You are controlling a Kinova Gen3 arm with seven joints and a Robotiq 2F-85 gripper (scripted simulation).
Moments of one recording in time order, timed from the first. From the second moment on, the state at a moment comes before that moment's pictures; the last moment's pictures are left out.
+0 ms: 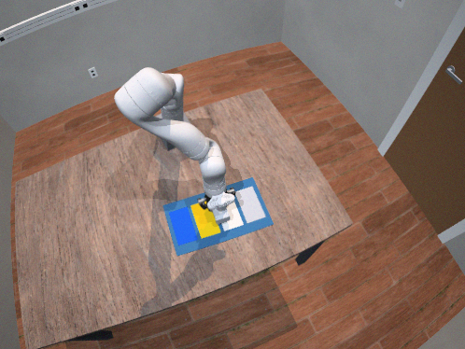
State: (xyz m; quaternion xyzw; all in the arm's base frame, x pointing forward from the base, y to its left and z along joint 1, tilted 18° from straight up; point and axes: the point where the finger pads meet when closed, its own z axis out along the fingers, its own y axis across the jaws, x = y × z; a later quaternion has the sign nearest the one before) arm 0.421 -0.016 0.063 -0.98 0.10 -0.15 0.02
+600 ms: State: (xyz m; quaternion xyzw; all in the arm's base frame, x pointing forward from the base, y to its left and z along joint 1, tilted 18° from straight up) arm 0.412 -0.091 0.058 -0.98 0.09 -0.16 0.02
